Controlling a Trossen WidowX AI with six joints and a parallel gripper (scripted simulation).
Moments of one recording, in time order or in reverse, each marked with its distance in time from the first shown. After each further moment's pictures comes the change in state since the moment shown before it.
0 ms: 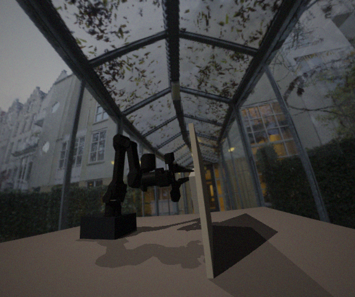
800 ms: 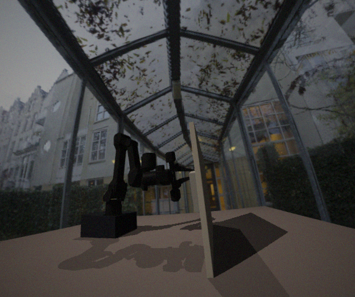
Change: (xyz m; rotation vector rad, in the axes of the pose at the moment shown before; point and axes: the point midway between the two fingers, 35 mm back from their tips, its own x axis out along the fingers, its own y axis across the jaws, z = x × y) arm 0.000 -0.001 0.000 -0.104 0.001 -0.001
